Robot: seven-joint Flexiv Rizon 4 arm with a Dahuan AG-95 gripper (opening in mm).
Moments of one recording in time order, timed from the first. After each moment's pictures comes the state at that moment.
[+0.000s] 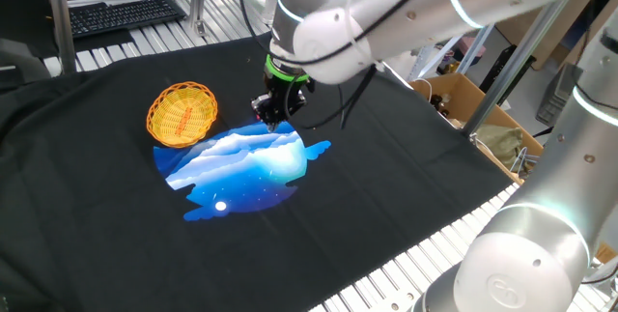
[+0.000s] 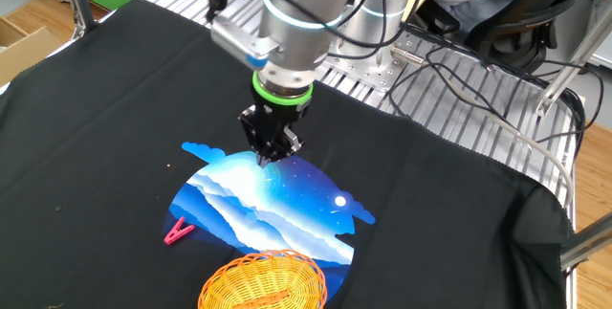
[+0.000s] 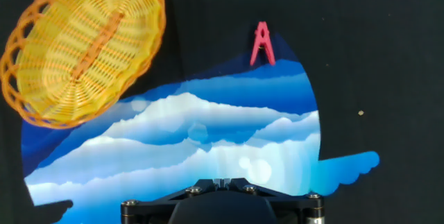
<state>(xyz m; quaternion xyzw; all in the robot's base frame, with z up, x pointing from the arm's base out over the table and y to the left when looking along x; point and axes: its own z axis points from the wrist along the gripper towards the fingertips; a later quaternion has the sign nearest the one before) 0.538 0.003 0.105 0.07 1.00 -0.02 0.06</state>
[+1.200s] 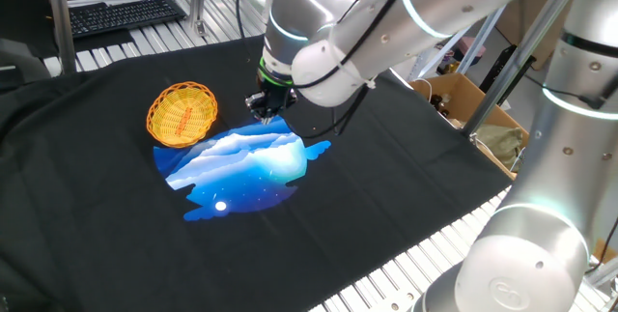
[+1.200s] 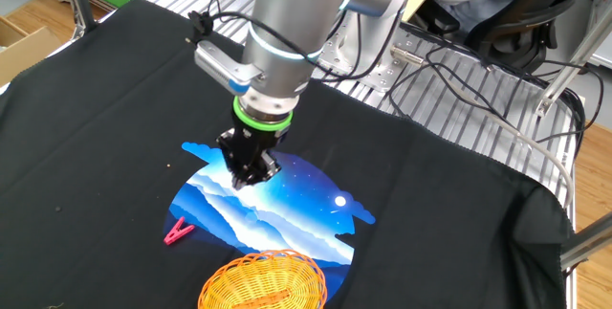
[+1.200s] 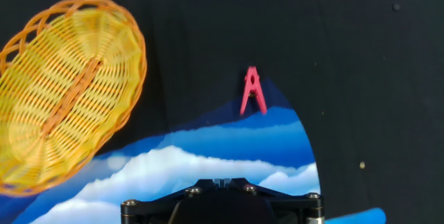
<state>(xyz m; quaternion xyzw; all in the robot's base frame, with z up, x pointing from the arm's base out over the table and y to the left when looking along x) 0.593 -0.019 0.070 0.07 0.99 -0.04 0.12</state>
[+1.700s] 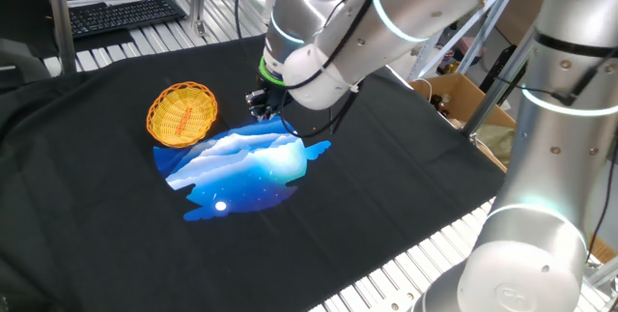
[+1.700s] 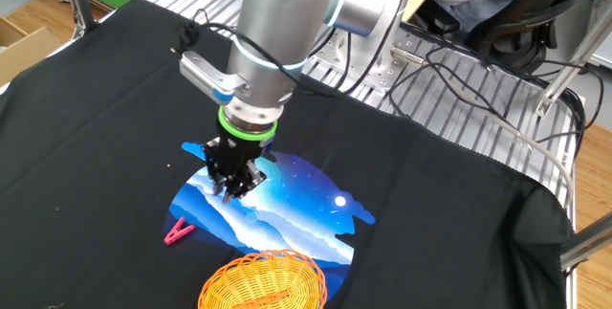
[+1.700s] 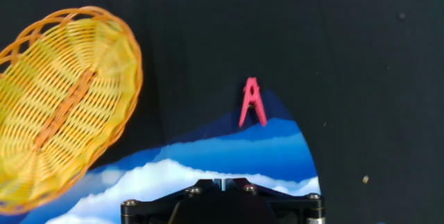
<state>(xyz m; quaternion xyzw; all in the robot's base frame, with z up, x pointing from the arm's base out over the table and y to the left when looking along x) 0.612 -0.031 0.063 0.07 0.99 -0.04 0.13</state>
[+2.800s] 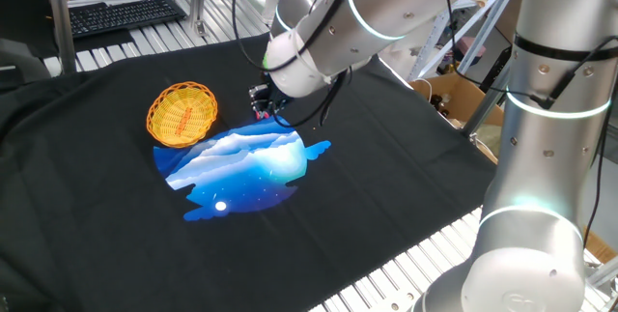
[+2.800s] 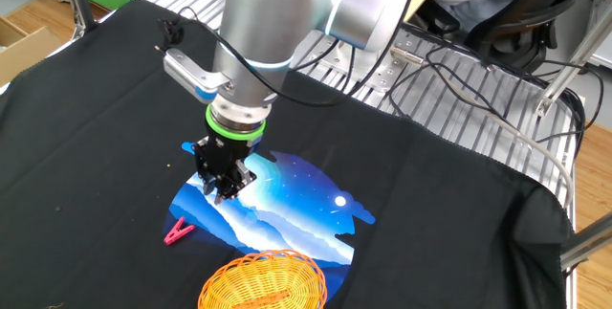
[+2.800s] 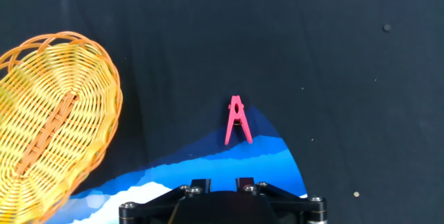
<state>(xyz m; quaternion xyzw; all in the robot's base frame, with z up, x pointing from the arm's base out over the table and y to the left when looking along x) 0.619 -0.041 0.066 0.09 0.99 -0.03 0.13</state>
